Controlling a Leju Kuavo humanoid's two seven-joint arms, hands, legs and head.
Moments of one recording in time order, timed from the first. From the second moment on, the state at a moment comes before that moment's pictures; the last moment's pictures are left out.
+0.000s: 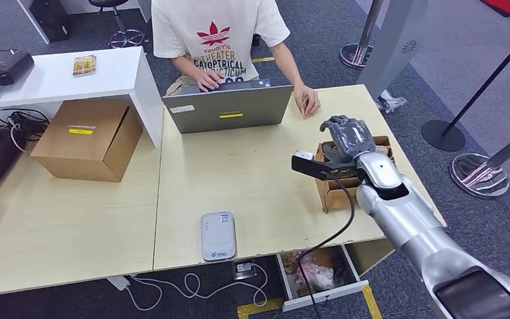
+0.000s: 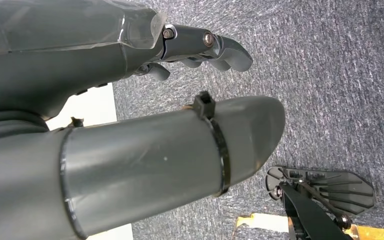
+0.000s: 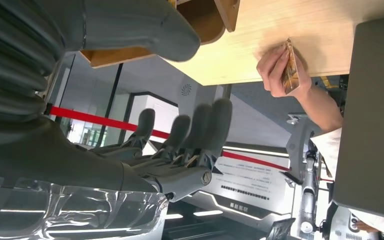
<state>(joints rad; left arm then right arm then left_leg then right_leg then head) -0.07 -0.13 1.24 -0.20 -1.27 0.10 -0.11 -0.71 -0.34 0.55 -0.77 1.01 -0.10 -0.02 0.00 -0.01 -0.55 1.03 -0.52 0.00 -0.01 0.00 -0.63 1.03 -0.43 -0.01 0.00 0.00</state>
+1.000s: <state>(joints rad) -0.07 -0.13 1.24 -0.20 -1.26 0.10 -0.10 -0.74 -0.33 0.56 -0.63 0.99 -0.13 -0.04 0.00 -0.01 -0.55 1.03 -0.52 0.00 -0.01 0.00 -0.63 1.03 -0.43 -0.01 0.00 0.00</state>
